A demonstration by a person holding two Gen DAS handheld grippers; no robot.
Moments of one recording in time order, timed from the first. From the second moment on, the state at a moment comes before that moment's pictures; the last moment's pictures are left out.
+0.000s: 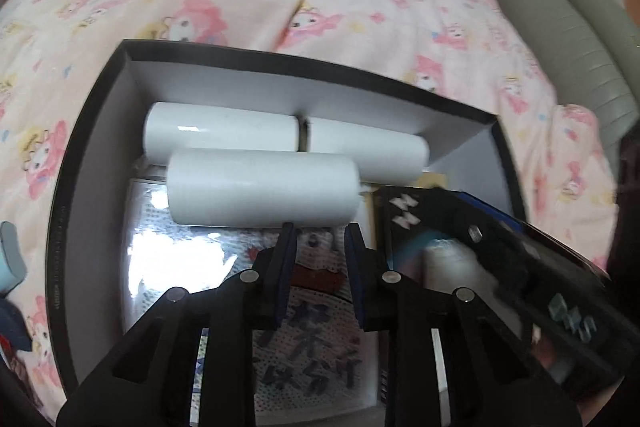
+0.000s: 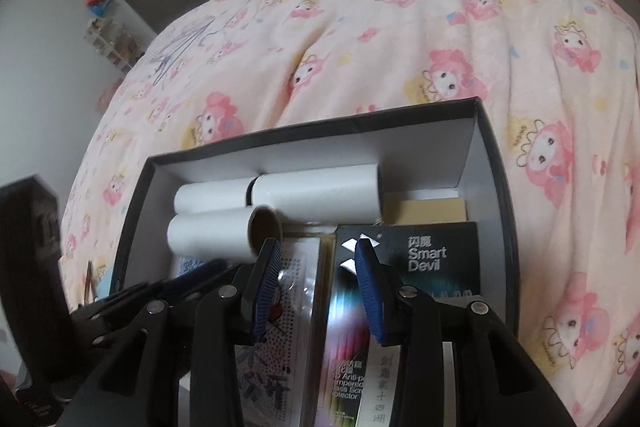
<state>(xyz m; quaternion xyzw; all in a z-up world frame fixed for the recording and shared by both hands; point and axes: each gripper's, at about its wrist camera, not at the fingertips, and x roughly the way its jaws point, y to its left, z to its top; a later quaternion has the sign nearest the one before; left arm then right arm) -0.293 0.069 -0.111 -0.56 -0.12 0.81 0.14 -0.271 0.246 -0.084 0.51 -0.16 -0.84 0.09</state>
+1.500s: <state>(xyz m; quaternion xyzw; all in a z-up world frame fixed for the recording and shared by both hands) -0.111 -0.019 -0.026 -0.45 -0.11 0.88 0.08 -0.110 0.185 -0.018 0.44 -0.07 -0.89 0.12</state>
